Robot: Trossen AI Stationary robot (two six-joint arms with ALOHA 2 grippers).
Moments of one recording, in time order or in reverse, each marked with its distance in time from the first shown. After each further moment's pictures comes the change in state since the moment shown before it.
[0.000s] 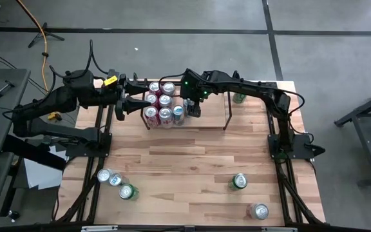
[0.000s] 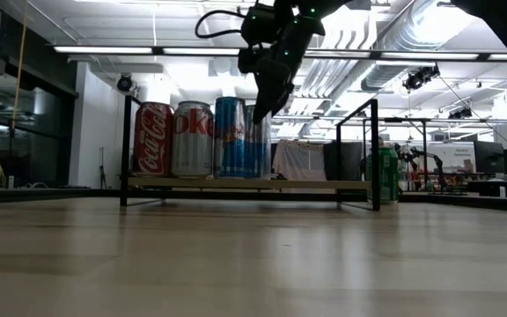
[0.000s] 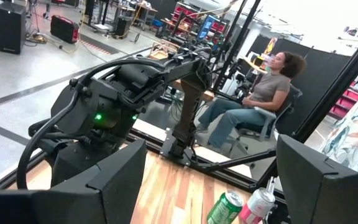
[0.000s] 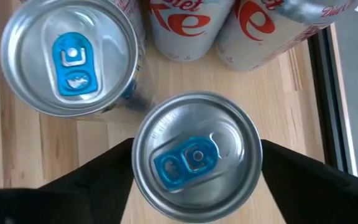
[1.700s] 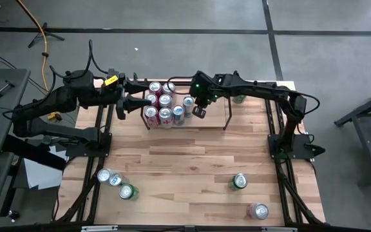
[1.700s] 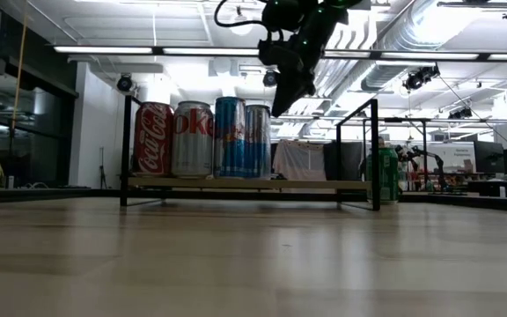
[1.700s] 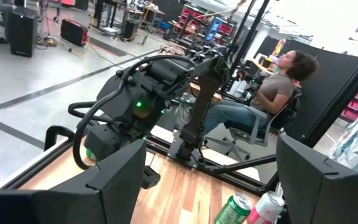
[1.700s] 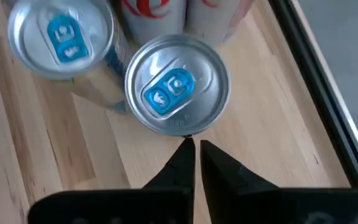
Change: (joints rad) left arm 0.002 0.000 0.000 -0.003 -0.033 0.009; right arm 0.014 -0.197 -0.240 0.113 0.072 0.248
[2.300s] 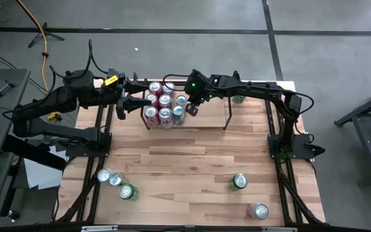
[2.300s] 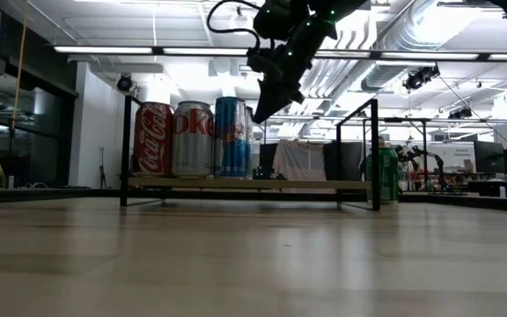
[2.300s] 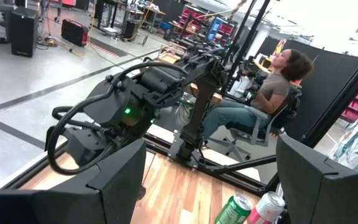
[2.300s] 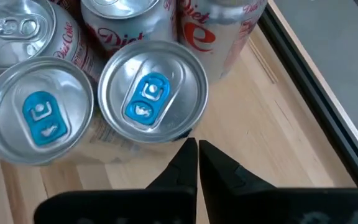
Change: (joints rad) left arm 0.000 0.000 0.000 0.000 -0.003 0.000; right arm -0.008 0.060 0.000 0.159 -0.002 0.068
